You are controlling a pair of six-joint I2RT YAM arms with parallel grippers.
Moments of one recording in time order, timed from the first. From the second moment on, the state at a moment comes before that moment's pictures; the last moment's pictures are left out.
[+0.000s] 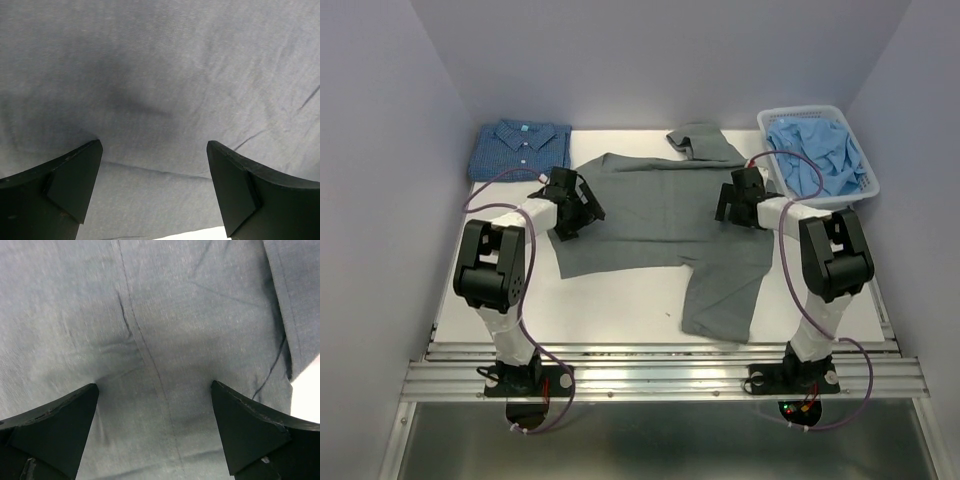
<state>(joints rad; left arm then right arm) -0.22 1.81 1.13 -0.30 0.03 -0.72 0.24 1.89 1.16 -0.18 0.32 0.41</state>
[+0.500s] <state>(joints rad) -0.17 1.33 0.92 -0.54 -0.24 -0.84 0.24 1.23 0.92 -0.40 0.39 0.50</state>
